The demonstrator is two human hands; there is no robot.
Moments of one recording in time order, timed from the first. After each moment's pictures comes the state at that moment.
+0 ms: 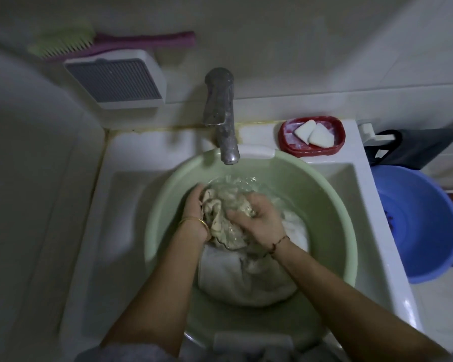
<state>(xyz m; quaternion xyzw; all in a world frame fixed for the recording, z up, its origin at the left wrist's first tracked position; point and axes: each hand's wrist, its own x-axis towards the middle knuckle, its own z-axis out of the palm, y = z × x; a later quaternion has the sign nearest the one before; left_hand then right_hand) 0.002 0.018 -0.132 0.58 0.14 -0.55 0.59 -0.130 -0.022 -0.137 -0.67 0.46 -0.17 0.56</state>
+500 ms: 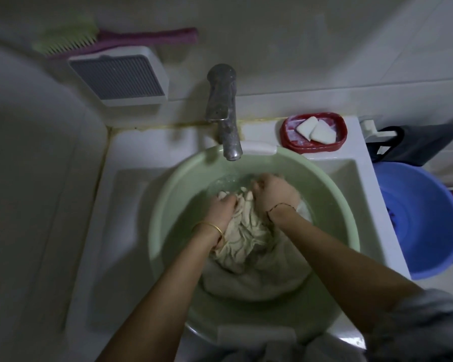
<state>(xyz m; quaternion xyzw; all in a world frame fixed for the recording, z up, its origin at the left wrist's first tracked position) -0.024 0.021 -0.092 0.84 -0.21 -0.38 0.33 -0.117 -0.070 -0.116 -0.77 0.58 0.02 0.27</state>
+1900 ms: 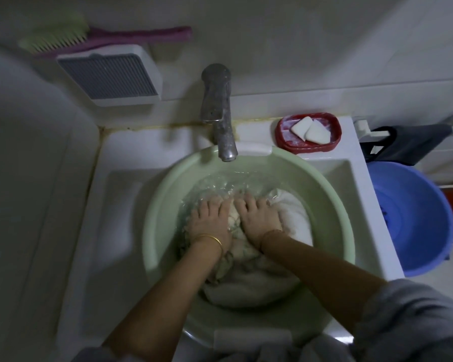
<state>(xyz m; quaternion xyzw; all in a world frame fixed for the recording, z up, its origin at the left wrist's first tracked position) -0.029 0.044 -0.141 0.80 -0.52 -0.20 -0.21 -0.128 -0.028 -0.161 -0.90 0.39 0.15 0.13</state>
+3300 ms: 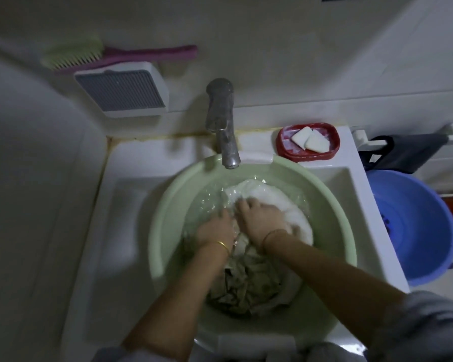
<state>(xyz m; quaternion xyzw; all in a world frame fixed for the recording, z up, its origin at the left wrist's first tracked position) -0.031 0.033 -0.133 0.85 -0.45 -0.25 -0.12 -0.126 -0.038 -0.144 -0.92 0.37 0.08 0.10</state>
